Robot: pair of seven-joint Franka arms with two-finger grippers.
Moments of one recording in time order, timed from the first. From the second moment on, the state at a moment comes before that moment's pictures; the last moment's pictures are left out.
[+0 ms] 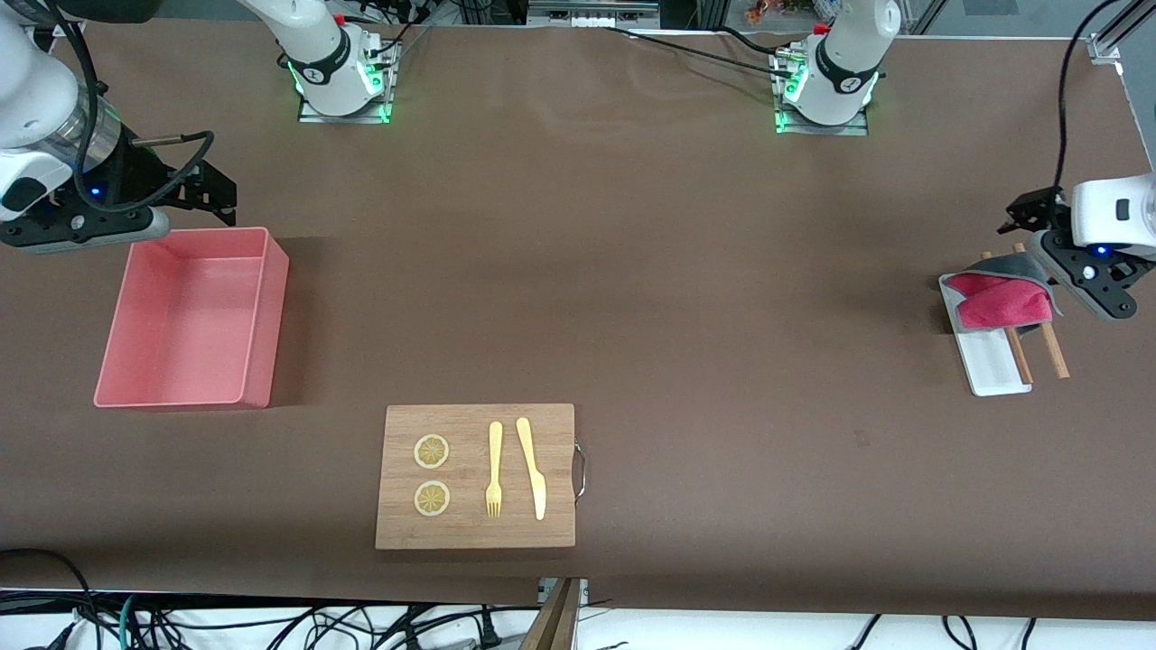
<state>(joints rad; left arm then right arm) 0.19 0.15 -0.03 -1.69 0.08 1.61 1.04 0.16 0.03 0.01 -1.59 -0.05 1.59 -0.02</state>
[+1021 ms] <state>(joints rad) 0.65 0.51 -0.03 -1.67 -0.07 1.85 1.84 0.16 0.03 0.01 -1.59 -0.05 1.59 -0.02</state>
